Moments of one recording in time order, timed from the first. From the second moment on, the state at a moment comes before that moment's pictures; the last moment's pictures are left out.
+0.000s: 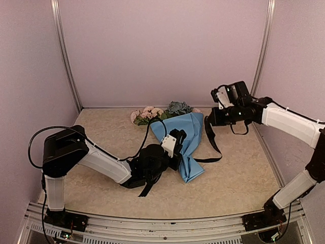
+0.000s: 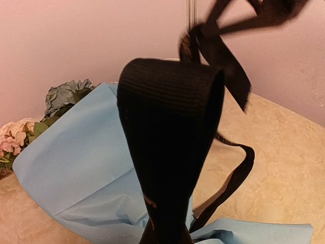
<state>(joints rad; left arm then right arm) -1.13 2.04 1.02 0.87 -0.46 -0.04 0.49 1.47 1.18 -0.46 -0.10 0.28</state>
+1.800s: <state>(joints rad) -1.19 2.04 0.98 0.94 -0.49 -0.01 0.68 1.36 1.07 -0.33 -0.27 0.35</state>
